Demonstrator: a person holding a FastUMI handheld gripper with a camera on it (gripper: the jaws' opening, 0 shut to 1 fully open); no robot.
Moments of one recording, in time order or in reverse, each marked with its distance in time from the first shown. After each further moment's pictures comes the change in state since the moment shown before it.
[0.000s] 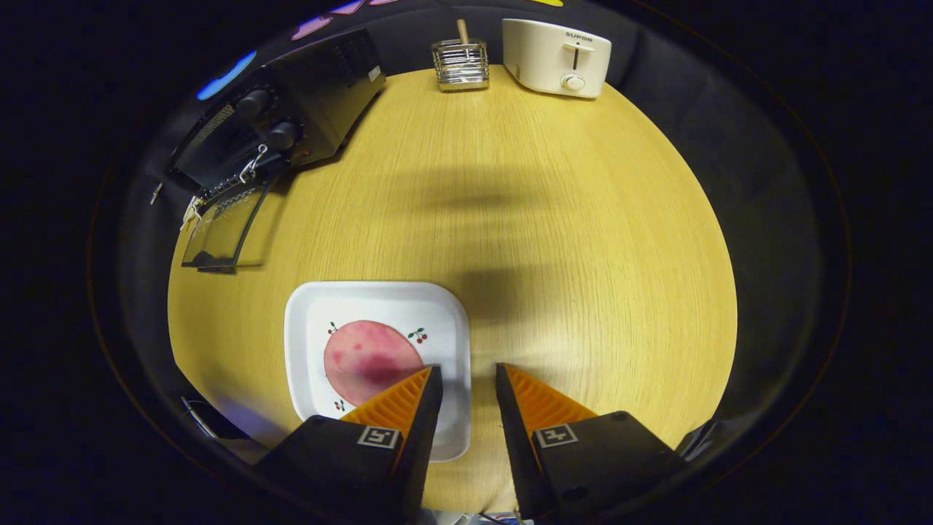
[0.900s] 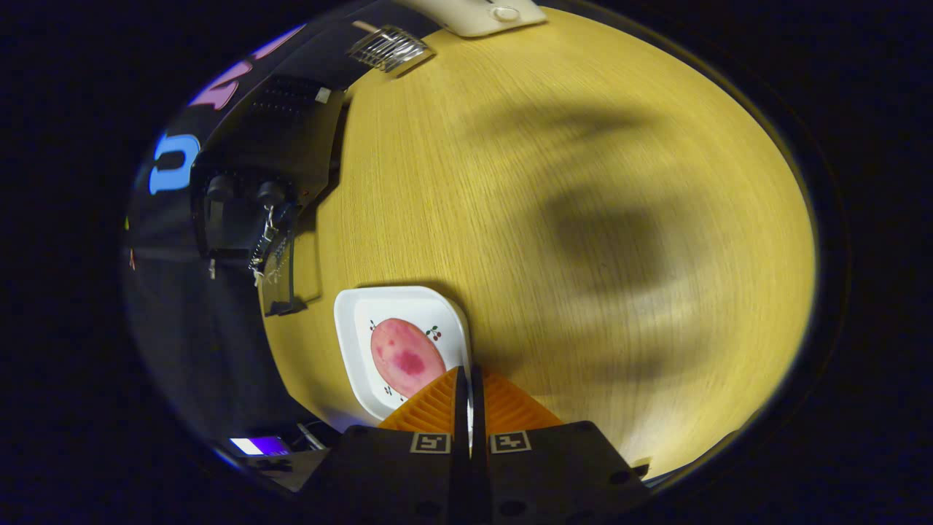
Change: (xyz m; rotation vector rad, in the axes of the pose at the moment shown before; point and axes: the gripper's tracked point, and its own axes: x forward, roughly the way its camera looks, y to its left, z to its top) arm 0.001 0.018 -0.018 0.423 0.231 0.452
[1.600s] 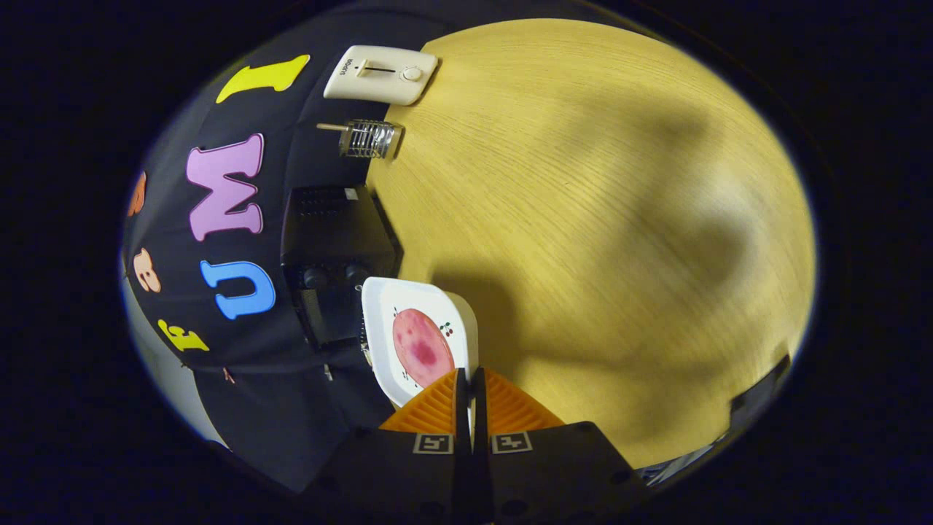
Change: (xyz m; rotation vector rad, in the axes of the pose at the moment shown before) arm -0.032 0.053 -0.018 0.403 -0.272 0.353
